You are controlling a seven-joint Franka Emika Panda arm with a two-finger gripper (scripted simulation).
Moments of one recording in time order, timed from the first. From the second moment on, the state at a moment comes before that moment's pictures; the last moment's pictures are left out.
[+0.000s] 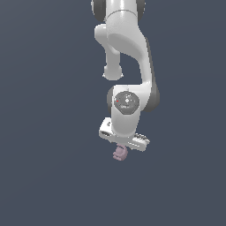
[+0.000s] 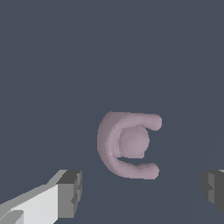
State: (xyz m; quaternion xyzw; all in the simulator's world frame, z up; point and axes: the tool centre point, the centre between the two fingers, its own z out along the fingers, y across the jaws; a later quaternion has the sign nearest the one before) arm 0.087 0.039 0.101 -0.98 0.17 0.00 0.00
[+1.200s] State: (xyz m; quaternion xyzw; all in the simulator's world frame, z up) arm 0.100 0.039 0.042 -0.98 0.20 0.00 0.00
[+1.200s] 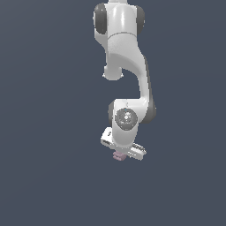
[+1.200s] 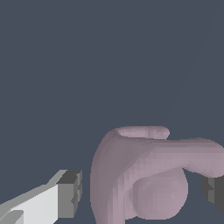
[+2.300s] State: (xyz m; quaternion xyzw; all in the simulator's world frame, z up) arm 0.098 0.039 0.045 -0.98 0.20 0.00 0.00
